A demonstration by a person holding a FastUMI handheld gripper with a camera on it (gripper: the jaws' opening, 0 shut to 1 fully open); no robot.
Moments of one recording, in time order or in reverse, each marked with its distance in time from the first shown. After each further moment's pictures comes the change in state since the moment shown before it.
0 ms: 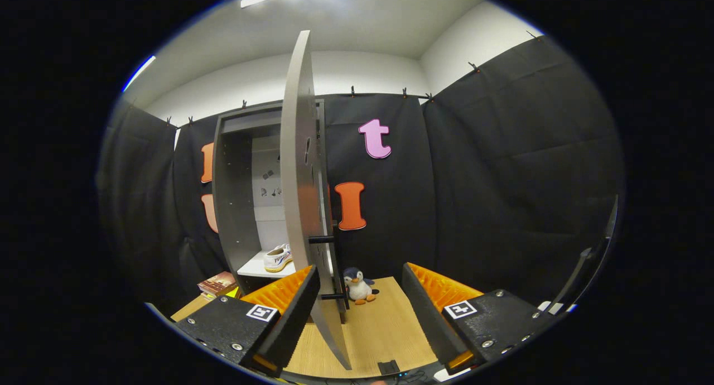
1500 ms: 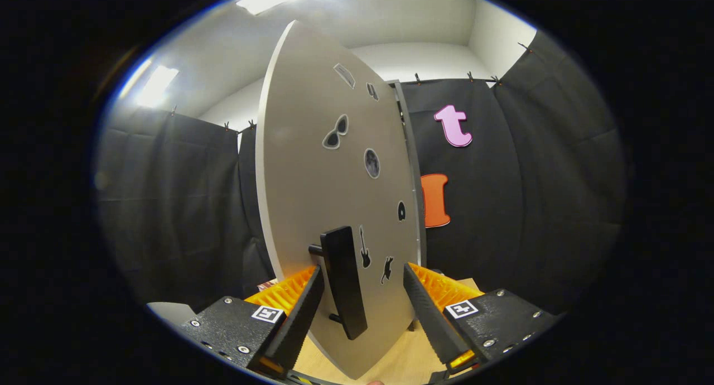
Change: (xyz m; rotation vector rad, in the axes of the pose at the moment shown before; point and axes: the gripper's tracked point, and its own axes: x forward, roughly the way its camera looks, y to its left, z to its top) arm 0.049 0.148 -0.019 0.038 0.005 0.385
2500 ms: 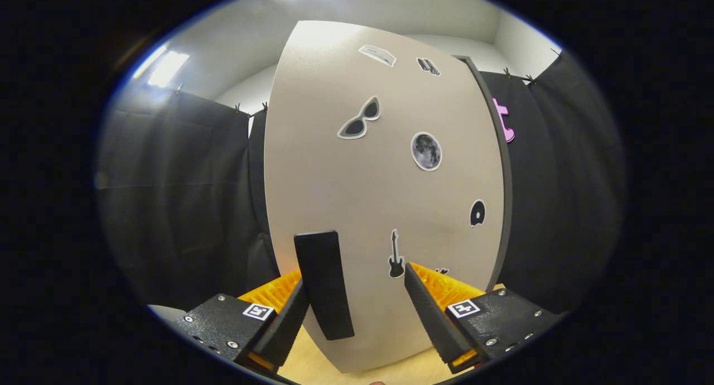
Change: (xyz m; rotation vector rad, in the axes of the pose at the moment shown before) arm 0.134 0.122 -0.021 -0.051 0.031 0.046
